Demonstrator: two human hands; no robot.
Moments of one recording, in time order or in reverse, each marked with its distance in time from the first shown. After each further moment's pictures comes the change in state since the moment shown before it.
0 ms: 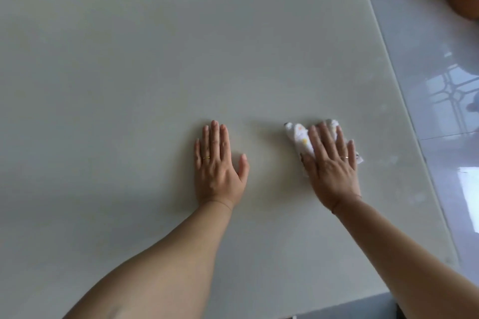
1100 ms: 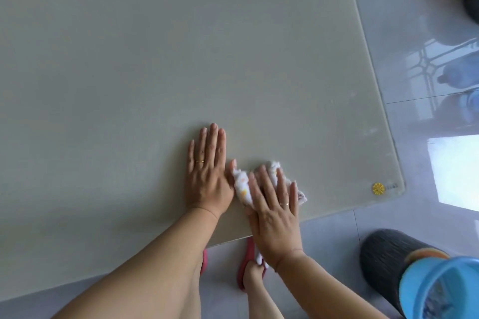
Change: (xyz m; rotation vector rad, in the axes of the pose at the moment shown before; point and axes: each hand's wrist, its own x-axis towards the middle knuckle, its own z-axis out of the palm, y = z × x) left_hand -0.142 0.038 0.019 0.052 -0.069 0.130; right_hand -0.211 -0.018 0.059 0.026 -0.023 -0.129
